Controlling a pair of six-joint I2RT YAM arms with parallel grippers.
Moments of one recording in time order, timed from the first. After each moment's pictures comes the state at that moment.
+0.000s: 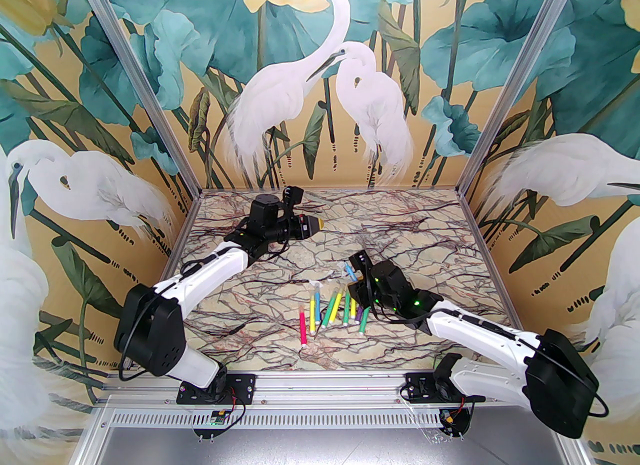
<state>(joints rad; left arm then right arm) -0.44 1.51 1.15 -0.13 0.46 -0.51 0.70 1.16 0.58 -0.10 -0.01 0.18</state>
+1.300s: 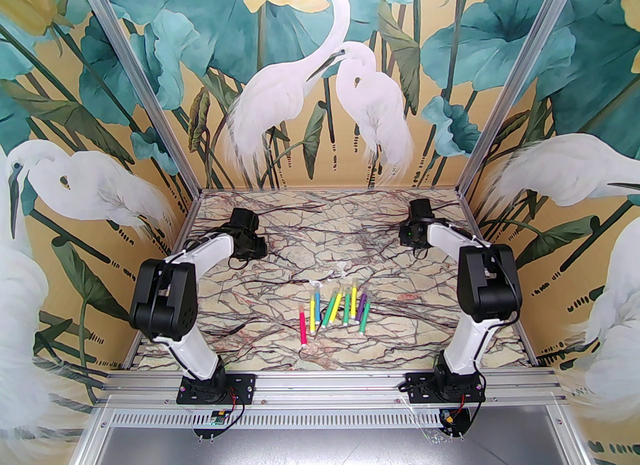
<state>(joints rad) -0.13 1.78 1.17 -0.52 0.09 -0.26 0.05 1.91 1.29 -0.45 0.05 0.20</state>
